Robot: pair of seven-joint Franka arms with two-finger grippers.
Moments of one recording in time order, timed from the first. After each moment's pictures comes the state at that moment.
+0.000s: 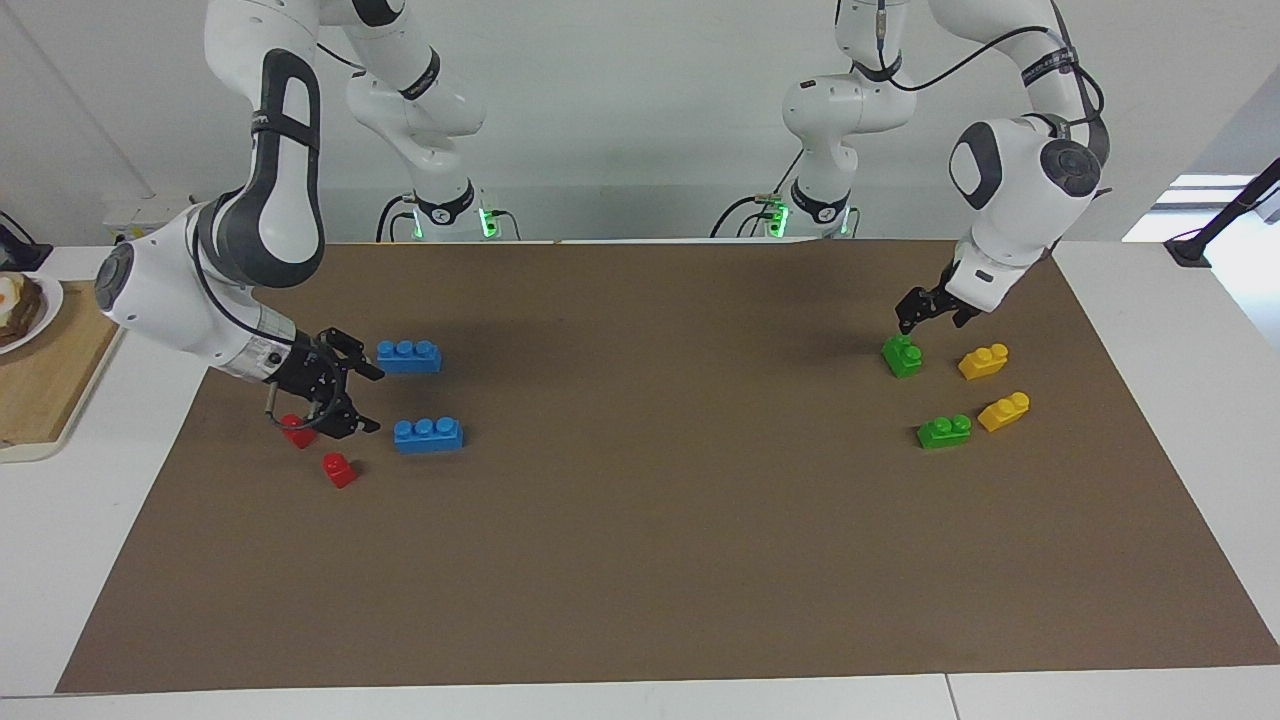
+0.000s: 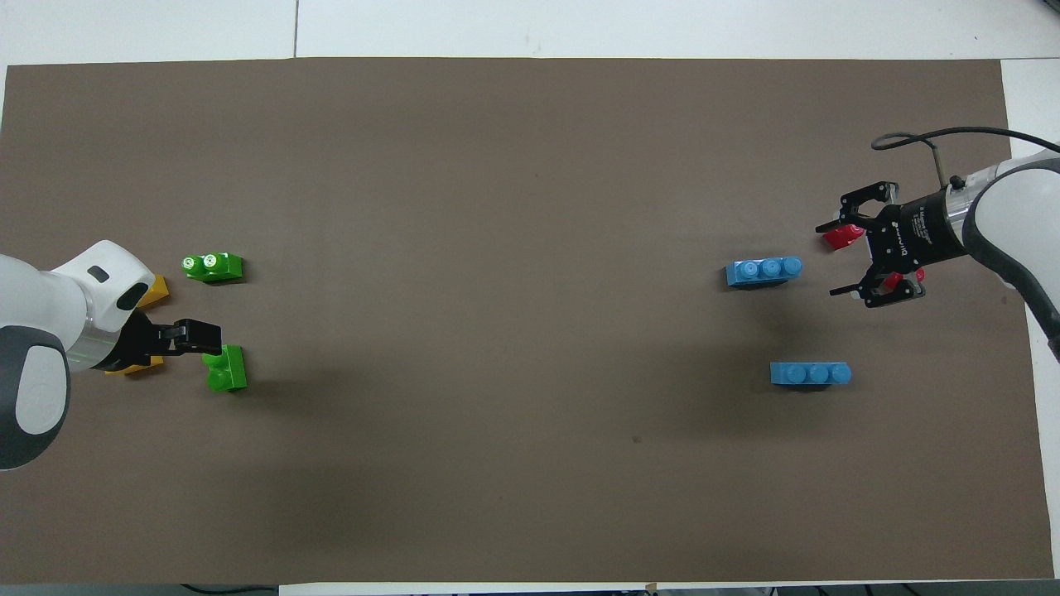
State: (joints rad) left arm 0.05 -0.12 -0.03 -2.25 -0.02 2.02 -0.04; right arm -0.16 0.25 0.00 -1.86 0.47 1.89 1.12
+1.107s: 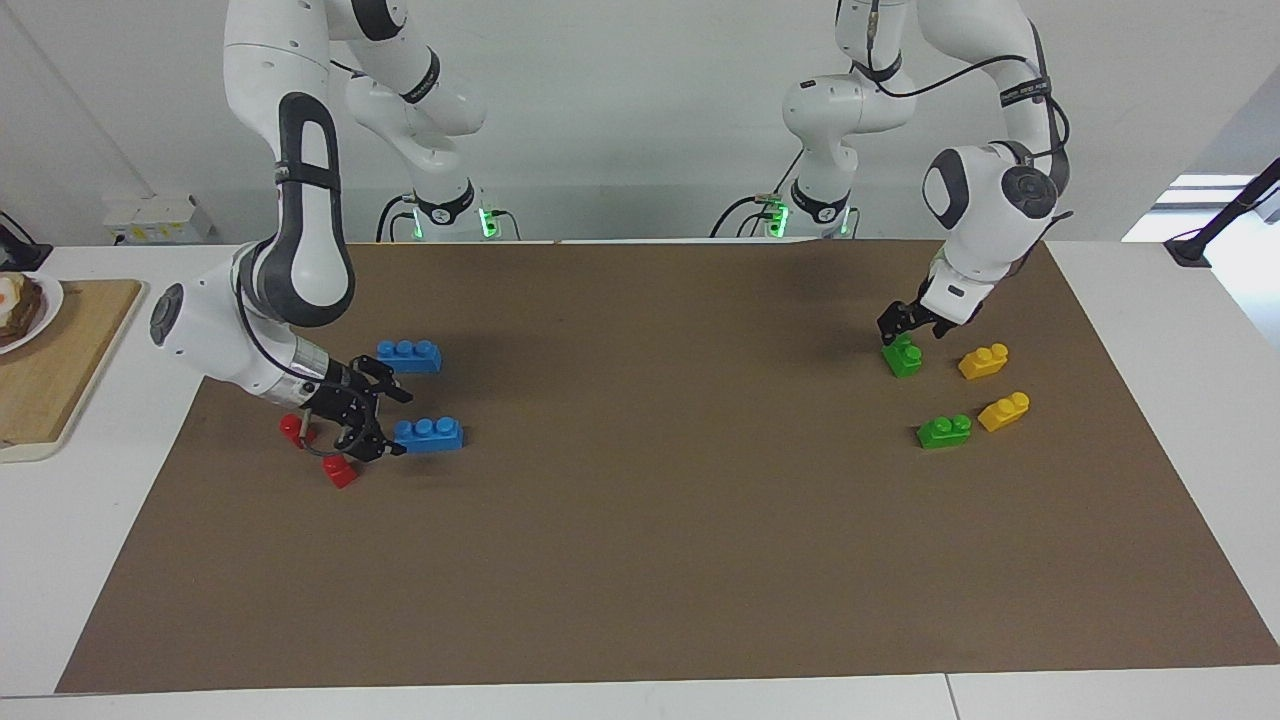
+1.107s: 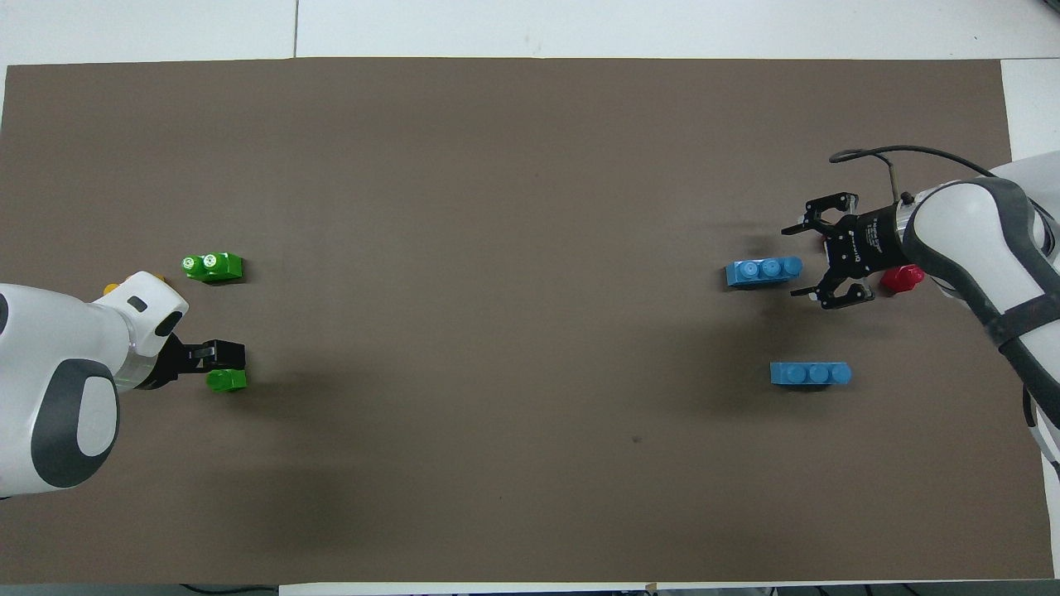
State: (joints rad) left arm 0.05 -0.12 -0.04 -2.40 -0.02 2.21 -0.04; right arm -0.13 0.33 0.01 -1.93 0.57 2.05 1.07
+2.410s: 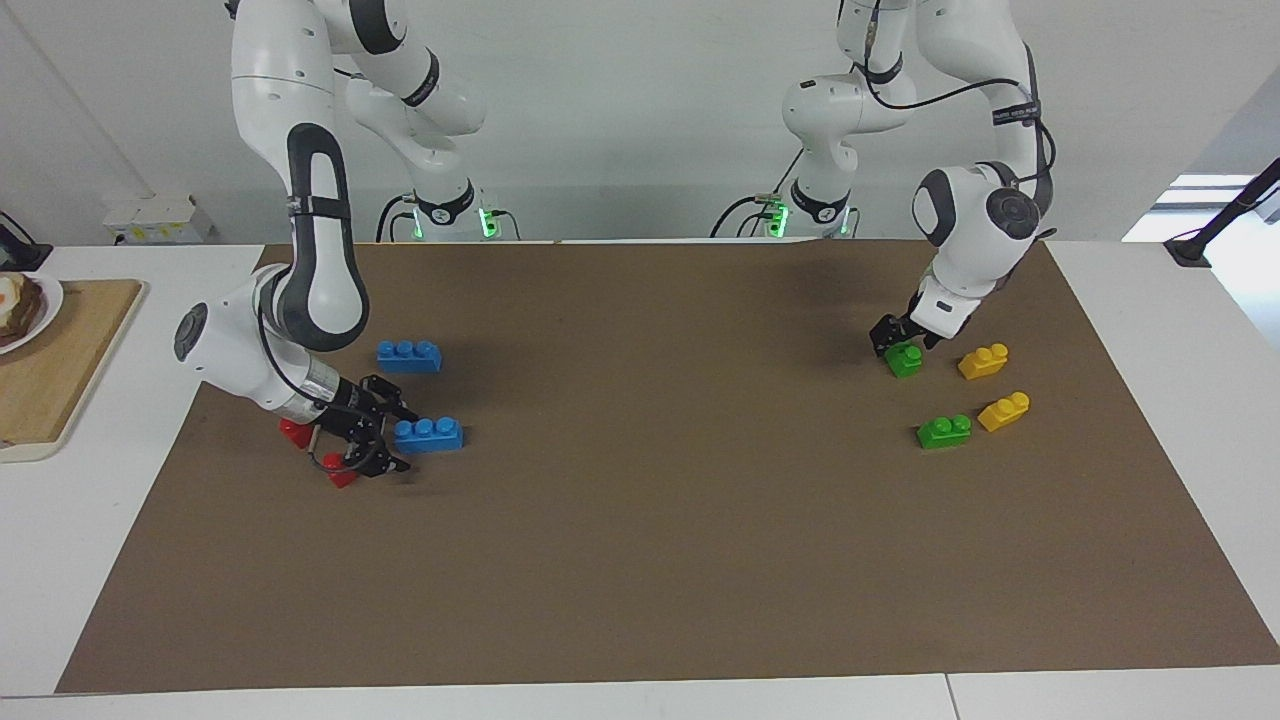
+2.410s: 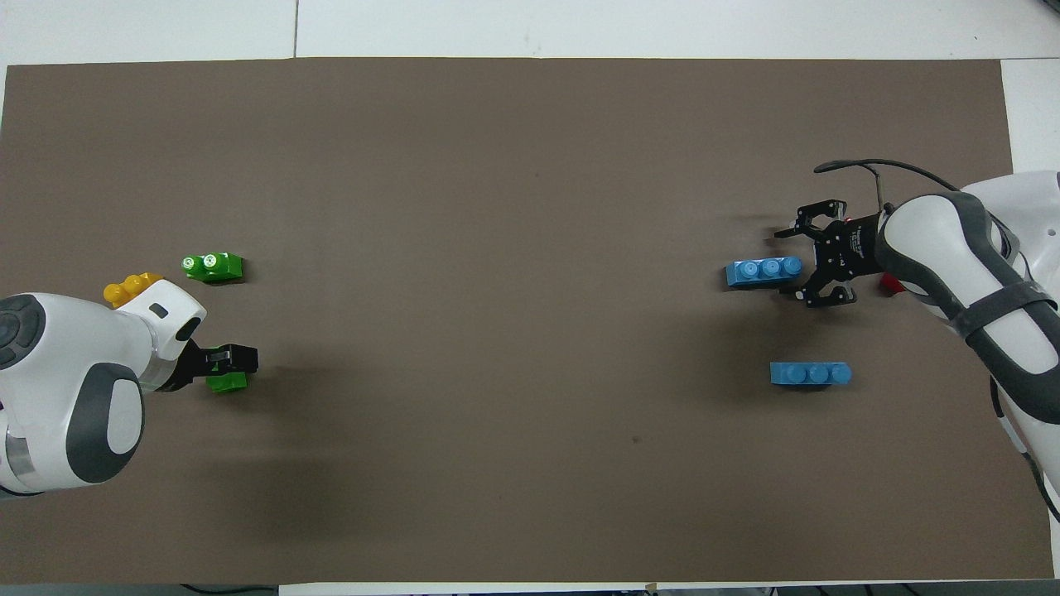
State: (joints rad) left arm 0.05 -0.07 -0.03 -2.44 -0.02 2.29 -0.05; right arm -0.13 0.38 0.00 -1.97 0.61 2.18 1.04
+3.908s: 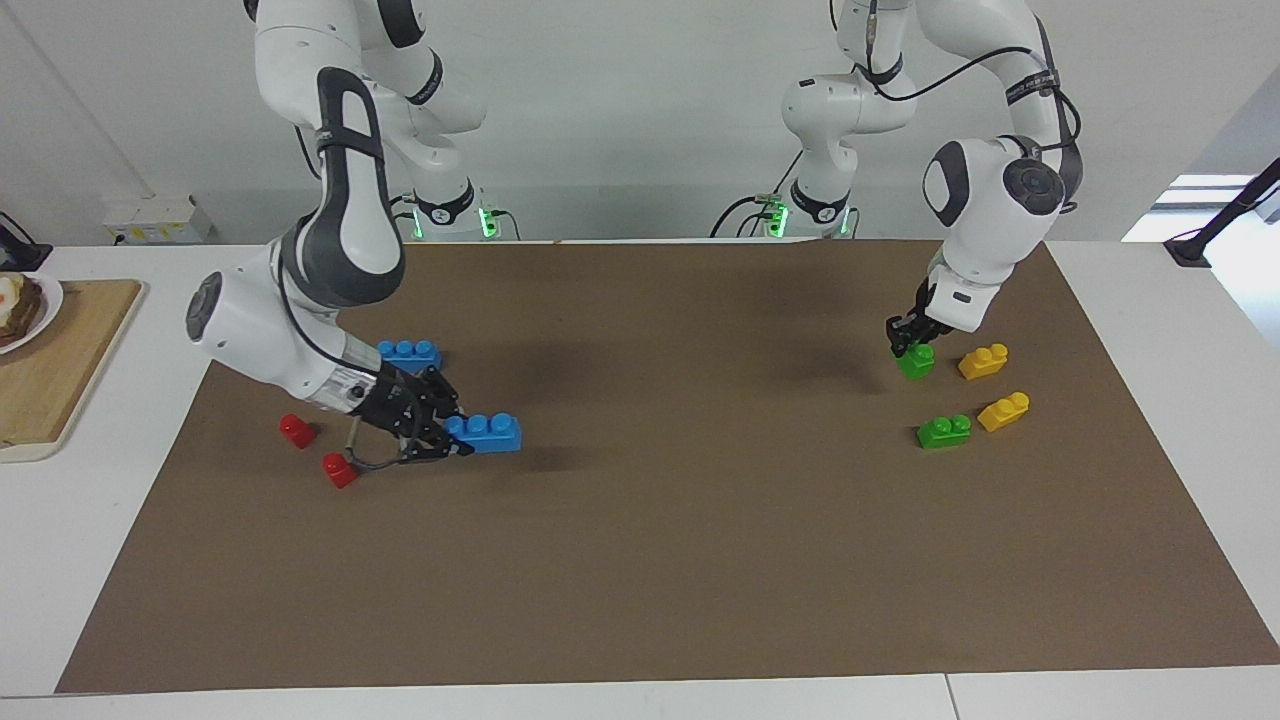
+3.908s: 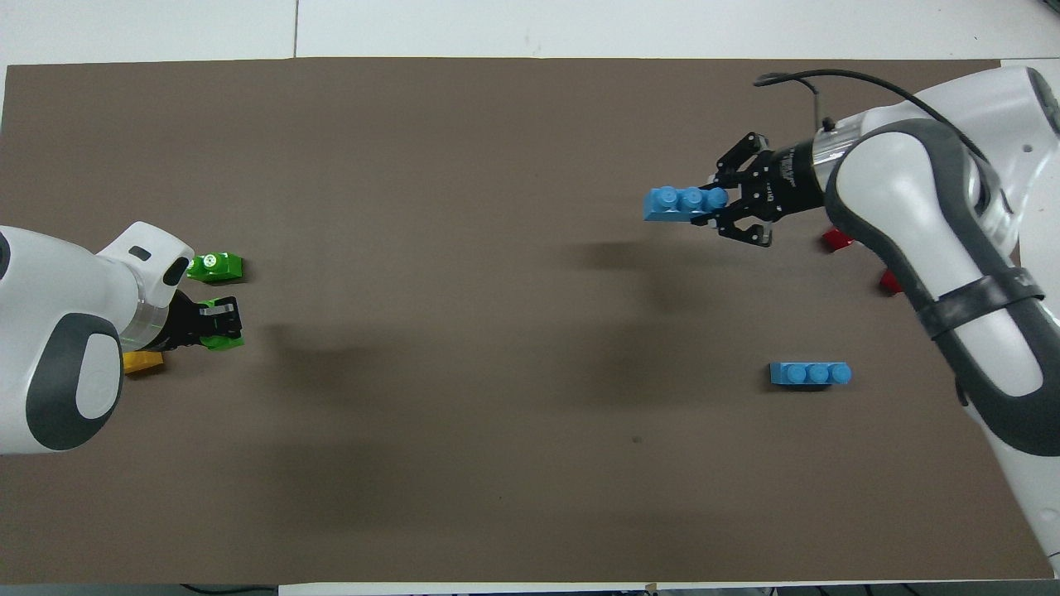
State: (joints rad) left arm -0.01 -0.07 -0.05 -2.22 -0.02 2.09 -0.26; right arm 0.07 0.36 0.05 -1.69 0.68 2.03 1.42
